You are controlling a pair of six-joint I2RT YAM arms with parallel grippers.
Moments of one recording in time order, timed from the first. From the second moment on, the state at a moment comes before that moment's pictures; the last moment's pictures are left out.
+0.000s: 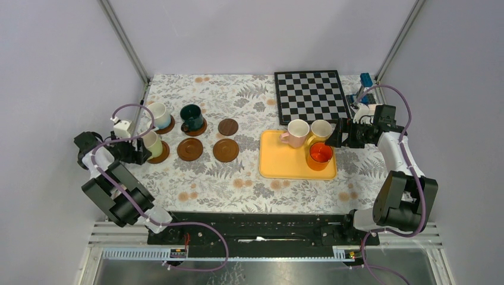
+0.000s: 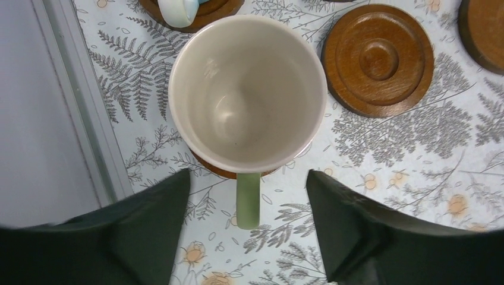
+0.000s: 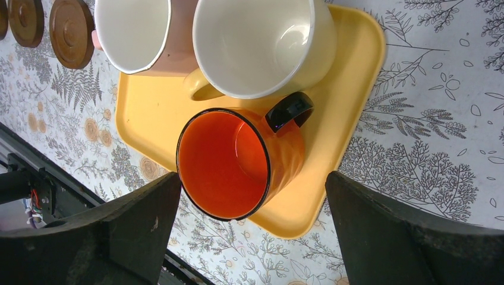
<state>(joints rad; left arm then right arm) 0.82 1.49 0.97 -0.60 0.85 0.92 -0.24 1.40 0.98 -0.65 -0.70 -0.16</state>
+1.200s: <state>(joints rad) -0.31 1.33 1.20 -0.53 0.45 0.32 -0.24 1.38 0.98 -0.65 -0.64 -0.16</state>
